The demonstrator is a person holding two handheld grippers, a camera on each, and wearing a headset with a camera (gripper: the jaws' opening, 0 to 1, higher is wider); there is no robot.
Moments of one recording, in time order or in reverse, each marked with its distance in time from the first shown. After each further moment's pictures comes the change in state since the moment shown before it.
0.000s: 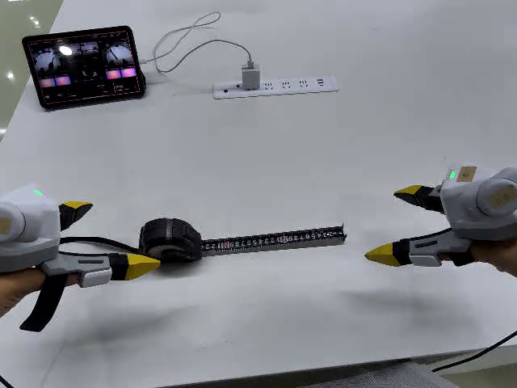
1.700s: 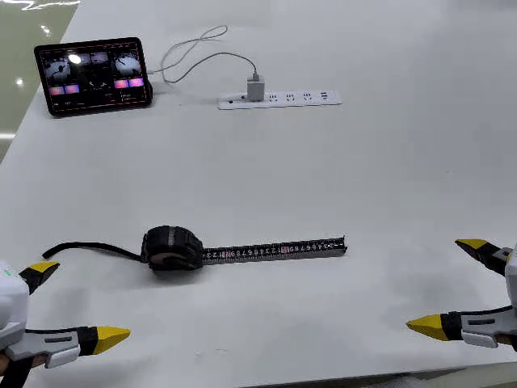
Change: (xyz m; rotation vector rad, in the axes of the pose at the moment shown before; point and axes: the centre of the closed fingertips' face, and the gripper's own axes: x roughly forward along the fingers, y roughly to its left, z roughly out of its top) left arm -0.040 -0.016 -0.071 0.022 0.074 0.056; right arm -0.045 0.019 -0.066 0.106 0.005 -0.092
